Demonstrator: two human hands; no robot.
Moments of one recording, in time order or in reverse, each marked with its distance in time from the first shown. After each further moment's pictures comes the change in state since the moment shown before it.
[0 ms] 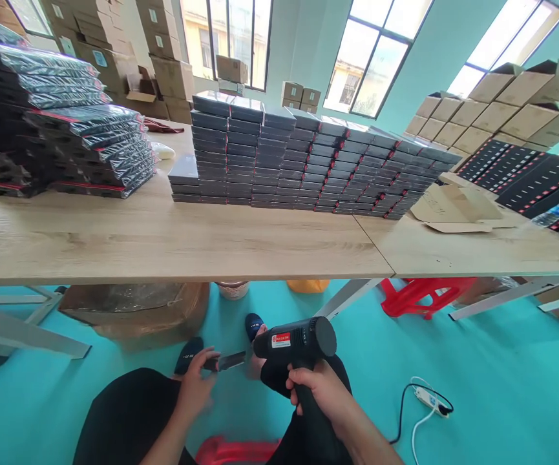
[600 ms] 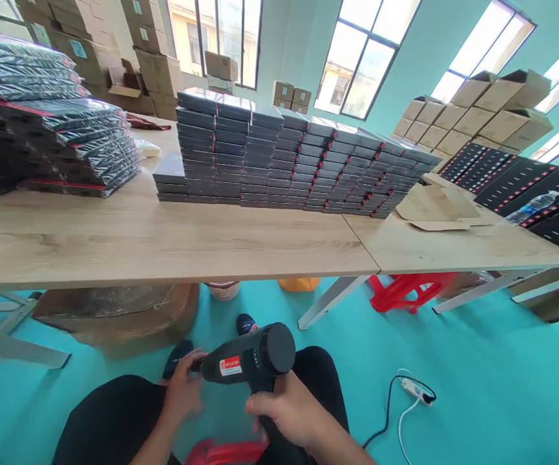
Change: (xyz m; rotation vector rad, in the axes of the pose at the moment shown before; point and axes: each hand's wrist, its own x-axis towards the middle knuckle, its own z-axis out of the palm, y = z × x) left_hand 0.005 -0.004 -0.002 -0.055 0.031 -0.065; right_hand -0.011 -0.014 0.040 -0.155 -0.177 -0.060
